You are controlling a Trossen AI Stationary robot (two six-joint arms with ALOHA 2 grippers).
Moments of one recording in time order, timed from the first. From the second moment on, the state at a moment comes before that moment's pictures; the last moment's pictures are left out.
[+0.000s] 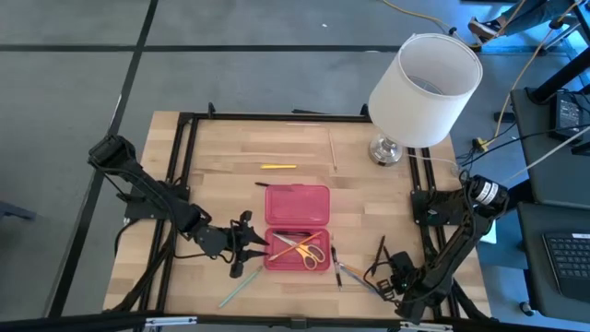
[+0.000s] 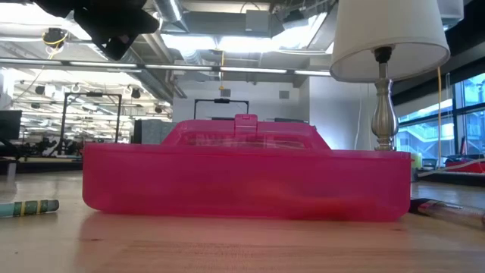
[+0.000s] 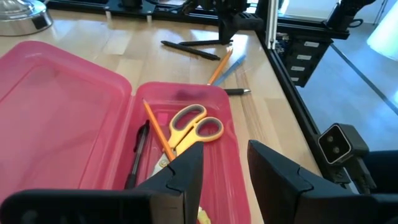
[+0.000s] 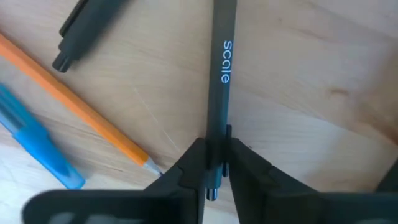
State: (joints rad) left arm -0.63 1.36 0.66 0.24 -0.47 -0.41; right arm 1.10 1.79 0.99 -0.81 0.00 2.32
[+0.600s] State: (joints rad) left arm -0.63 1.36 0.66 0.24 -0.47 -0.41; right arm 1.10 1.80 1.29 -1.16 0.19 2.19
